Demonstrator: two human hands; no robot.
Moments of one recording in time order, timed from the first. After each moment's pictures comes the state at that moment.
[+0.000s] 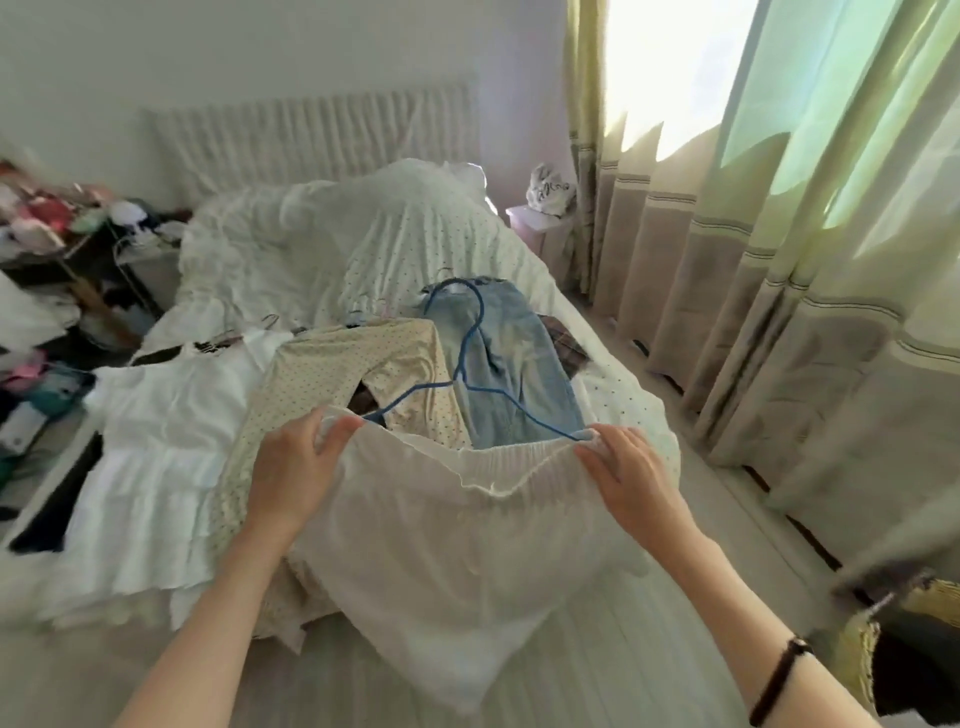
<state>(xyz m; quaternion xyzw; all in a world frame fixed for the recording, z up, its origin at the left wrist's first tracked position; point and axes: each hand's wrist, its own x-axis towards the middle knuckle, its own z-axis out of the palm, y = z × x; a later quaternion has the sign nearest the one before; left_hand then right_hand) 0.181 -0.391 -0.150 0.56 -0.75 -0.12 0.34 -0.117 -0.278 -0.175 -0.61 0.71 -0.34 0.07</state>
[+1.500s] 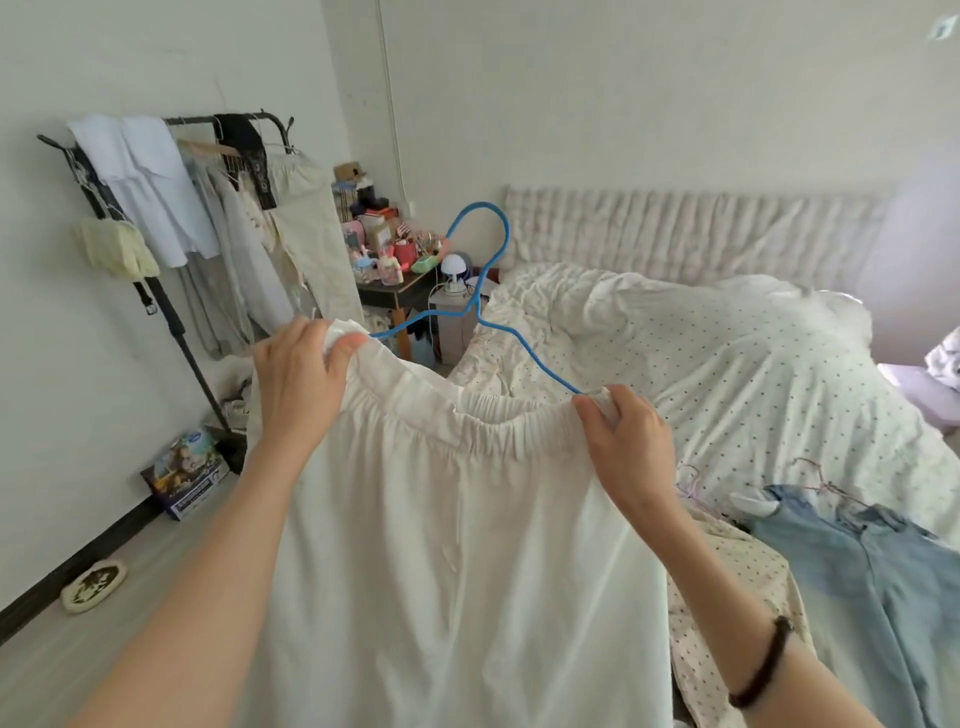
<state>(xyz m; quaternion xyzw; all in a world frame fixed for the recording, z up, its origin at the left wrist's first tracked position) 0.545 -0.794 -0.047 0.70 -0.54 0.26 0.39 0.257 -0.823 -0.079 -0.67 0.55 -0.47 0.17</state>
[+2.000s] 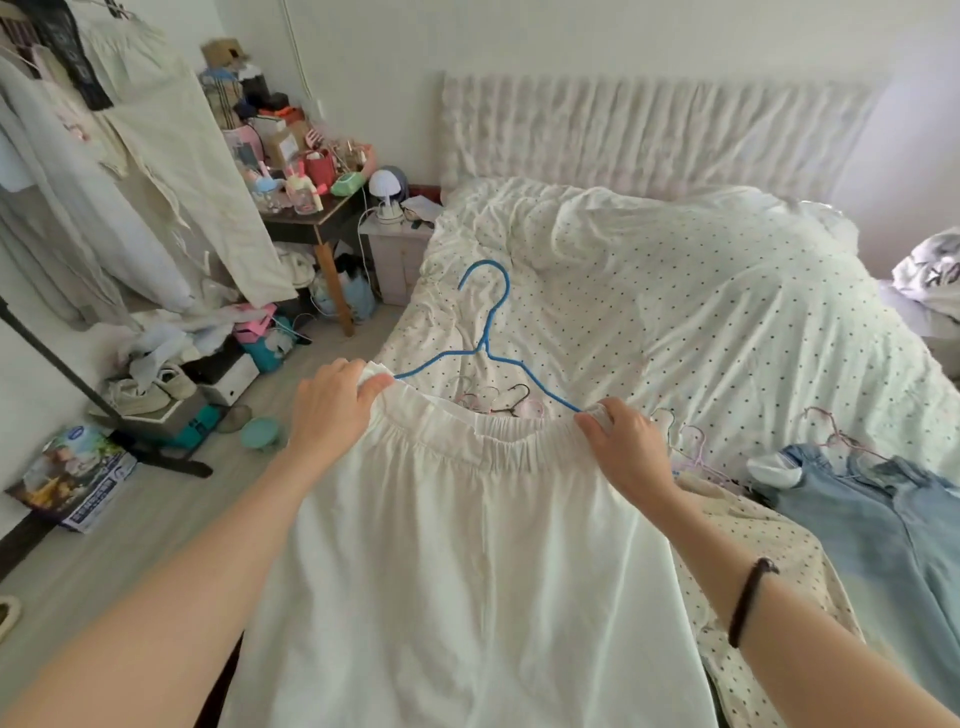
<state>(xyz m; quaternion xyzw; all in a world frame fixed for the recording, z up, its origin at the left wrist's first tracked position) 0.607 -1.021 -0.194 0.73 -0.64 0.03 0.22 0.301 -1.022 -0.205 -0.65 0.67 -0.27 0.22</state>
